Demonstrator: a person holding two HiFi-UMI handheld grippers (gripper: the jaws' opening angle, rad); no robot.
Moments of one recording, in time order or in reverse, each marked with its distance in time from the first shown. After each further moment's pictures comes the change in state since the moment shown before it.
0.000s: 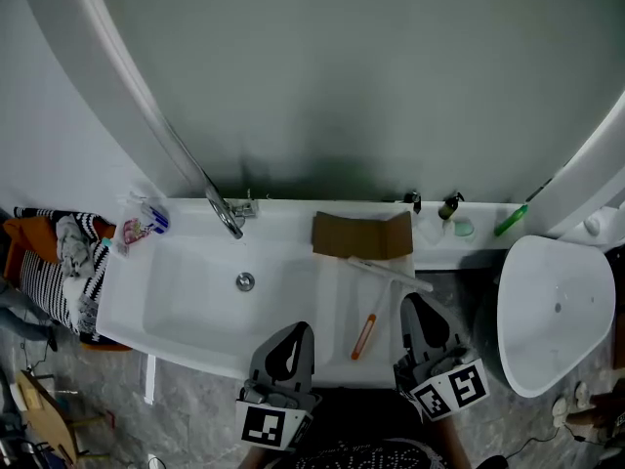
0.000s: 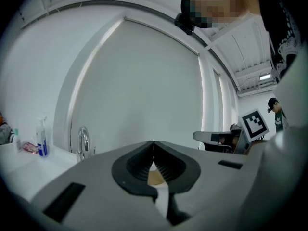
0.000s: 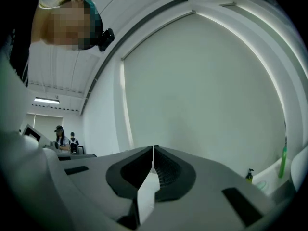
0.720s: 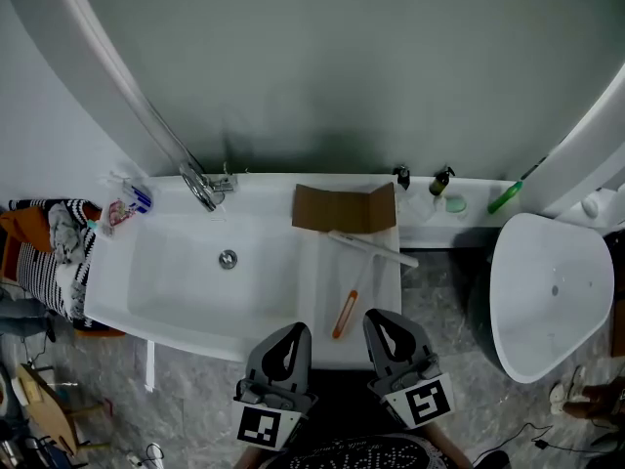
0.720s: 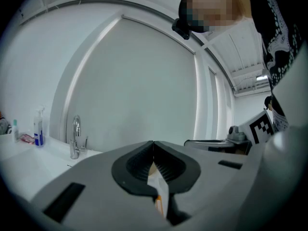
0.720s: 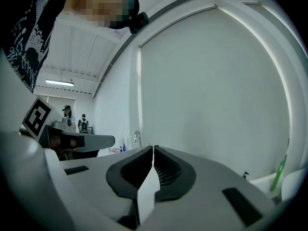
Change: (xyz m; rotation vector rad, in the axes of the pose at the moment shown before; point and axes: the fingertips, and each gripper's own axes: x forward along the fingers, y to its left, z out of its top) left arm -0.012 -0.053 -0.031 -0.041 -0.014 -0.020; right arm -0.046 0.032 -0.055 -0.124 0.137 0.084
